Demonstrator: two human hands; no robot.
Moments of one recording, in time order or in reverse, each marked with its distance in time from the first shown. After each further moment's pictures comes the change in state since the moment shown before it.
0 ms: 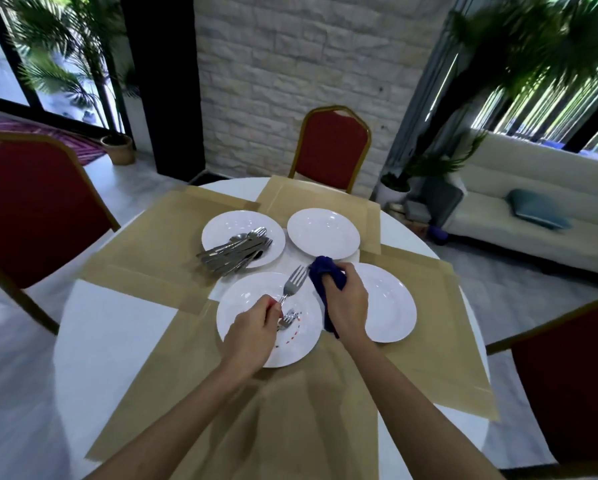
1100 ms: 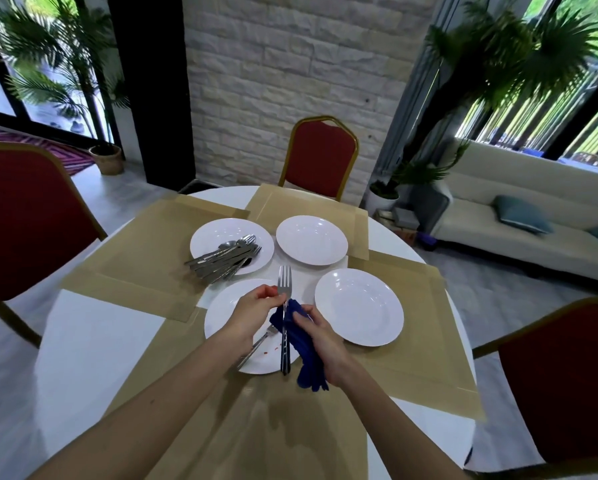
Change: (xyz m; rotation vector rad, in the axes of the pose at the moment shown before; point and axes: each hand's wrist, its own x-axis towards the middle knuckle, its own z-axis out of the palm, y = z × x) left_hand 0.040 0.019 0.009 -0.676 -0.198 -0.363; right_hand -0.047 0.014 -0.009 0.520 -0.569 0.314
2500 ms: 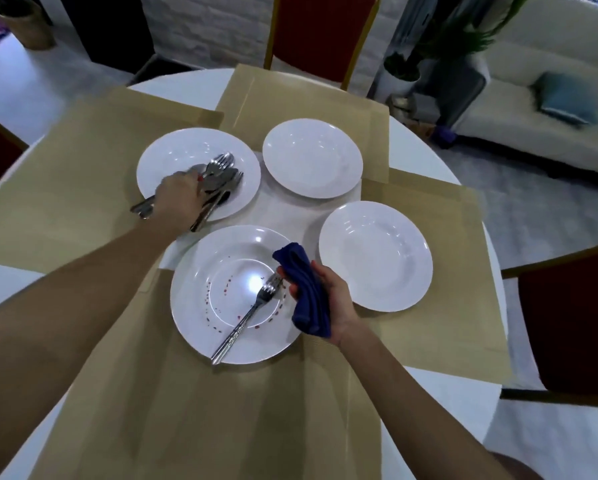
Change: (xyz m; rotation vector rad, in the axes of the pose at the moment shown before) left_hand 0.229 0.001 -0.079 1.369 0.311 0.370; right_hand 0.103 0.033 -0.037 0.760 0.010 0.382
